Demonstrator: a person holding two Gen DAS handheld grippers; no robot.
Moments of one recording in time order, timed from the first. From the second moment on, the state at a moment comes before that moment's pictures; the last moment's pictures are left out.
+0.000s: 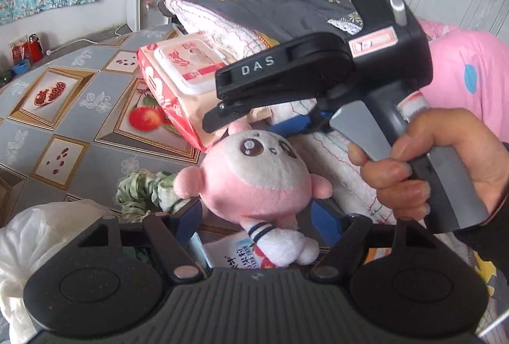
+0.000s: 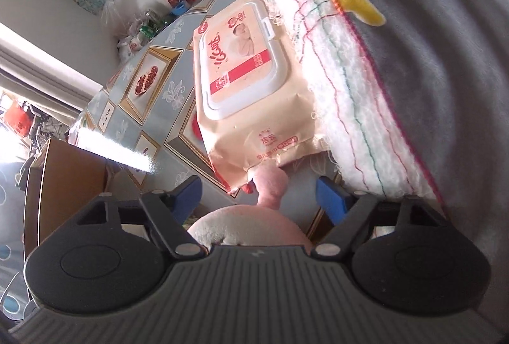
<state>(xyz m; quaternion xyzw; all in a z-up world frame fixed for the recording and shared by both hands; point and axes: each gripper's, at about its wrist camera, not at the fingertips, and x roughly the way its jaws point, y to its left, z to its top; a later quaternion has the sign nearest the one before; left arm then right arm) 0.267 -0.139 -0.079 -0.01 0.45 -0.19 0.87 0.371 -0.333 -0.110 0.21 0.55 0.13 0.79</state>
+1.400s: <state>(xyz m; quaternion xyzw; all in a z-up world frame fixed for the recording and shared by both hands) 0.176 -0.081 0.027 -0.10 0.29 -0.13 0.94 0.264 -0.259 0.125 0.18 0.36 0.34 0.85</state>
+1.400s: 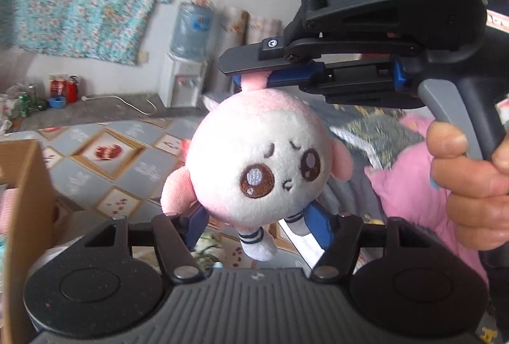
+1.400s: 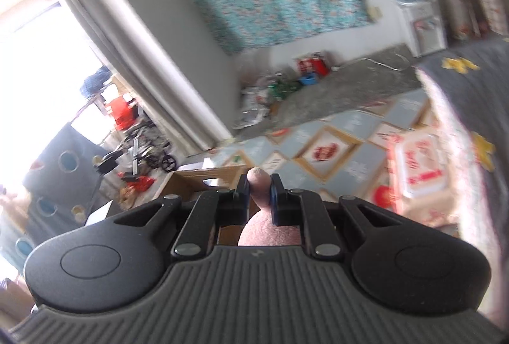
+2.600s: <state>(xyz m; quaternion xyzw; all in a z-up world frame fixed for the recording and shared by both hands) 0.103 0.259 -0.046 -0.33 0.37 0.19 0.84 0.292 0.252 0.004 0.04 0.56 0.57 0.60</state>
